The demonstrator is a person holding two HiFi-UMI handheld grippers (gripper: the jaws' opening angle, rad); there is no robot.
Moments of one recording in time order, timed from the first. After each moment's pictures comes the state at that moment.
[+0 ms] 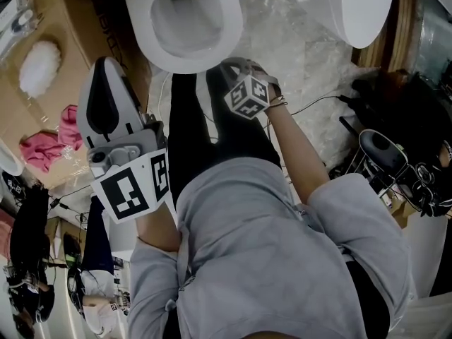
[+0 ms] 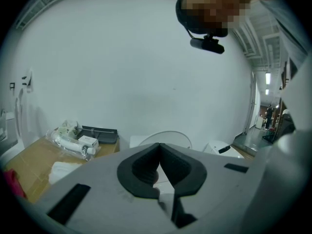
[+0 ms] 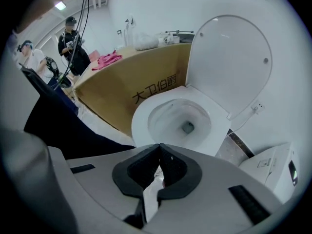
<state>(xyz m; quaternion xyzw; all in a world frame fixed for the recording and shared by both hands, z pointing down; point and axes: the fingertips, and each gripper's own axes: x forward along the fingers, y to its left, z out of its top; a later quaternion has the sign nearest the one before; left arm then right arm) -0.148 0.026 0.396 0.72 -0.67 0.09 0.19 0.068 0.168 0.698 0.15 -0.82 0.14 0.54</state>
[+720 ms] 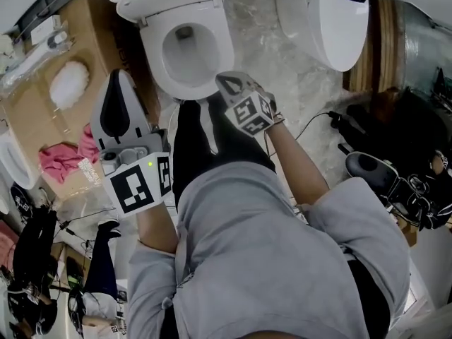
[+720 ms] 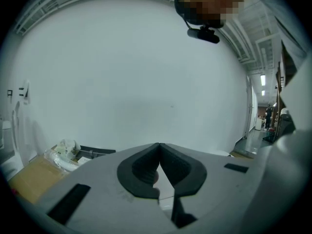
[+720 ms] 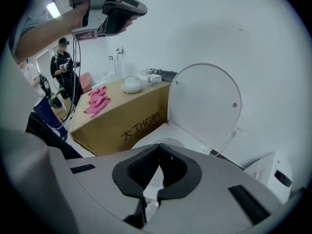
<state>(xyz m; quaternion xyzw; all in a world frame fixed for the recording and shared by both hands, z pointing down) -0.113 -0.040 0.331 0.73 -0.66 0.08 0.15 0.074 0.045 0.581 0.24 -0.86 0.14 0.43</state>
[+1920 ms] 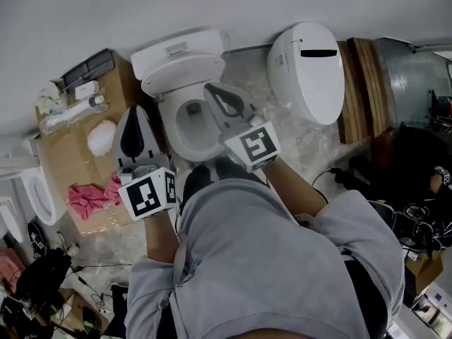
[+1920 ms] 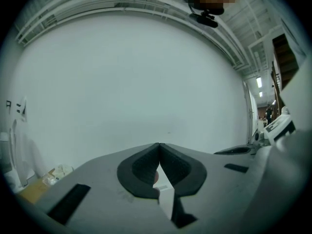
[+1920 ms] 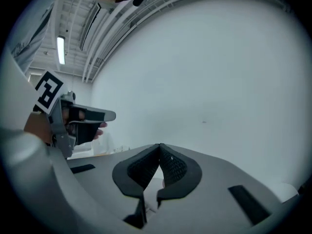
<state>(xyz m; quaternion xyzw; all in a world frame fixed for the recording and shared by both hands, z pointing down) -0.090 -0.077 0.190 0.73 -0.68 0.03 0.08 0.049 -0.108 0.238 0.40 -0.91 0.05 0.09</state>
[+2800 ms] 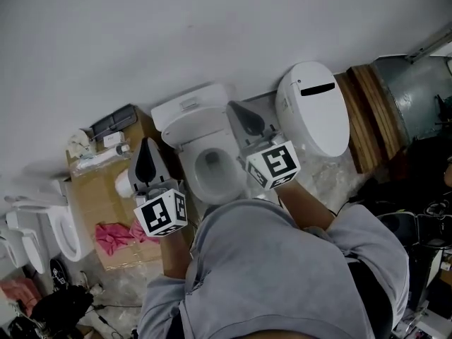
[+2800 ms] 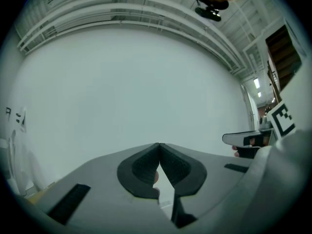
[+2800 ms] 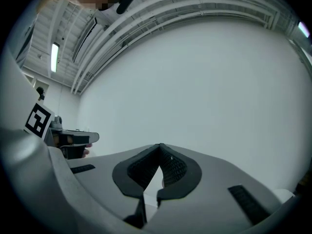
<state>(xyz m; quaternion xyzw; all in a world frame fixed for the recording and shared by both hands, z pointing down) -0.087 -0.063 0.114 0.73 -0.68 0.00 0.01 0.106 -0.113 0.118 0.47 -0.88 0.02 -0.01</state>
